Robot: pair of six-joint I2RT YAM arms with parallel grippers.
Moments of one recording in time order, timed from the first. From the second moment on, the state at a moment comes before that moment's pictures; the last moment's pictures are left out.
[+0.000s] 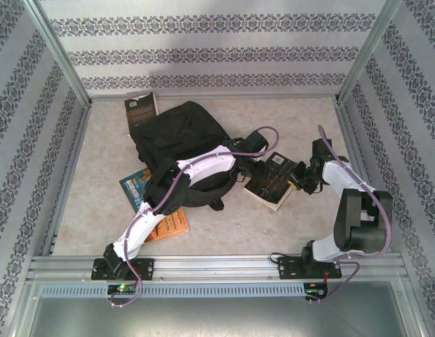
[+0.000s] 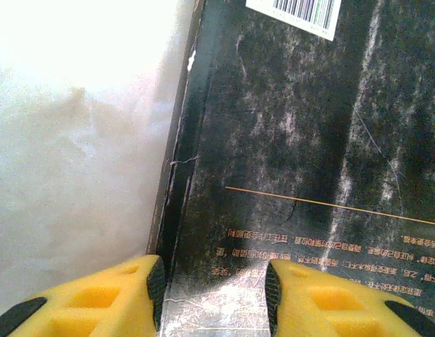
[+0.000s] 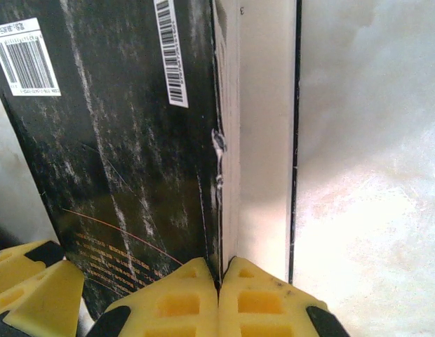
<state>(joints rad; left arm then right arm) -0.82 2.40 2.02 -0.68 0.22 -0.52 -0.11 1.48 0.84 -0.66 -0.35 0.73</state>
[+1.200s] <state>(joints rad) -0.53 1.89 1.77 -0.77 0.28 -0.68 0.04 1.28 1.21 -0.70 -0.39 0.92</state>
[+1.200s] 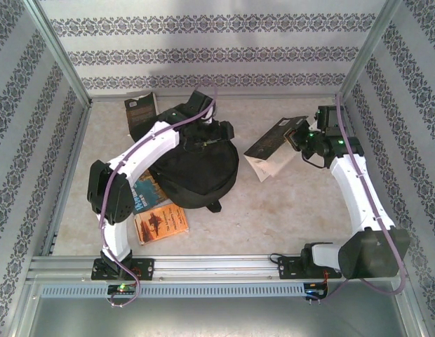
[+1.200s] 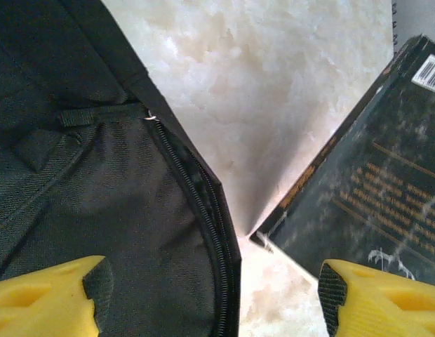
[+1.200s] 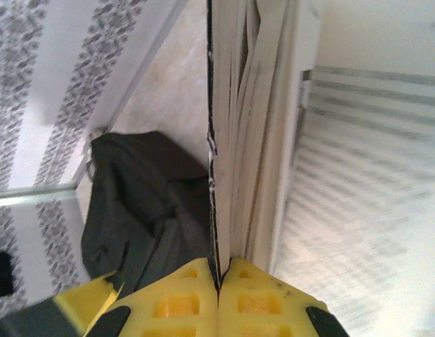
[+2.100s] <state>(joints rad) -0.46 1.86 1.42 0.04 0.74 -1.24 0.11 1.36 1.48 -0.55 -0.63 1.10</state>
